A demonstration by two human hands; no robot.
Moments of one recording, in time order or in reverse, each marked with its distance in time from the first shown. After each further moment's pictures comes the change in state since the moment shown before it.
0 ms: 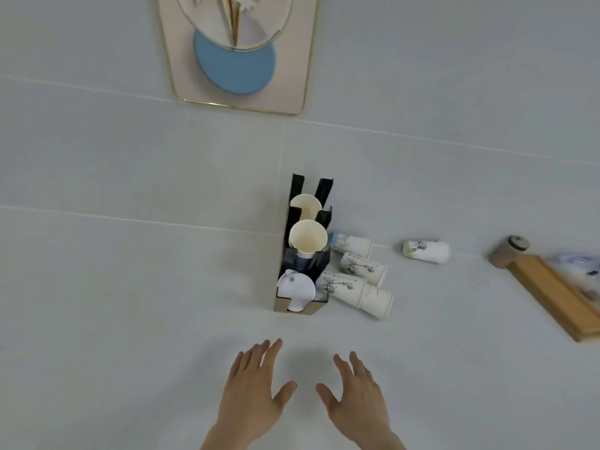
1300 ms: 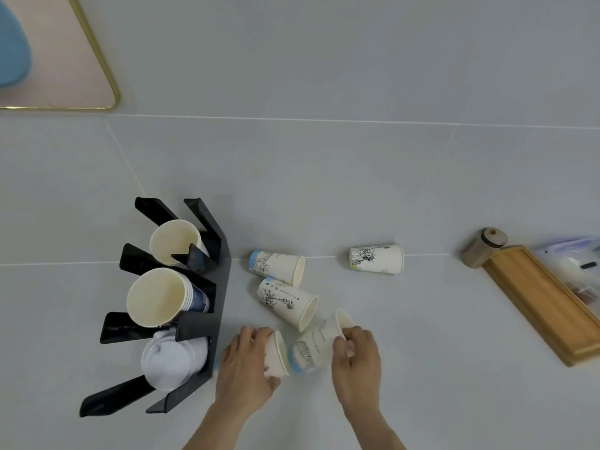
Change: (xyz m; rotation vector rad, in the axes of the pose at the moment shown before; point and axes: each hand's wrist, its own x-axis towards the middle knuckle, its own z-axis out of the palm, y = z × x) left_hand 0.239 0.185 0.086 0.131 -0.011 0.011; right_hand 0.195 0.167 -0.126 0.759 0.526 0.164
